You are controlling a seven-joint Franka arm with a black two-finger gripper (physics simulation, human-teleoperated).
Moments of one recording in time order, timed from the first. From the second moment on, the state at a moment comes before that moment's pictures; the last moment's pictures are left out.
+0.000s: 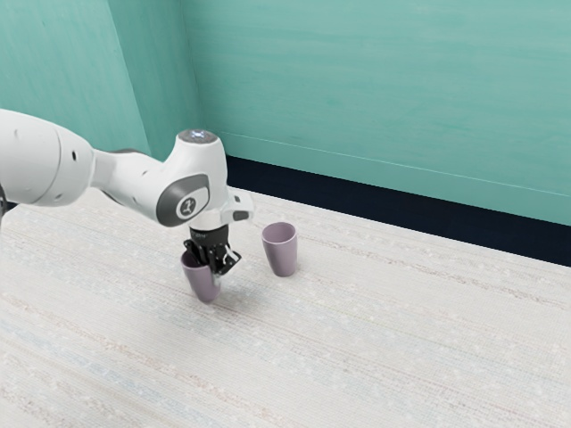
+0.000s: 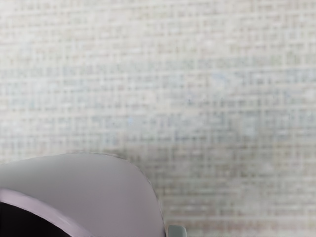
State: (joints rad) arm 0.05 0.33 -0.08 -1.97 0.16 2.26 -0.10
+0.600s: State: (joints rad) arm 0.04 0.22 -0.09 -1.96 0.21 2.17 -0.11
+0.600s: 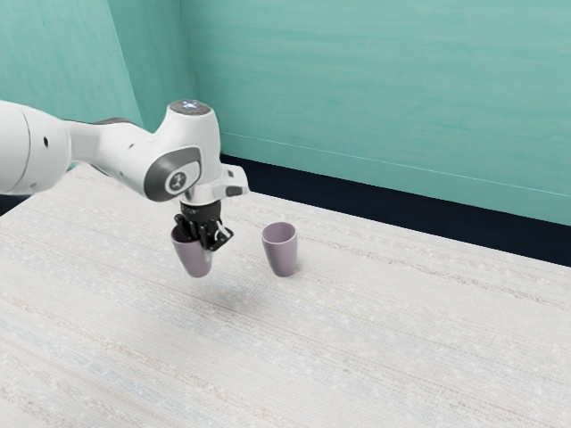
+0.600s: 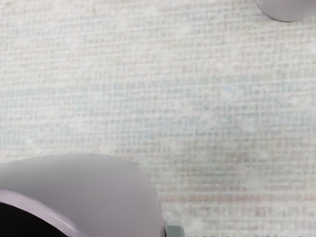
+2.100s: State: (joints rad) arm 0.04 0.35 -0.25 -1.50 0.19 1.88 -0.12
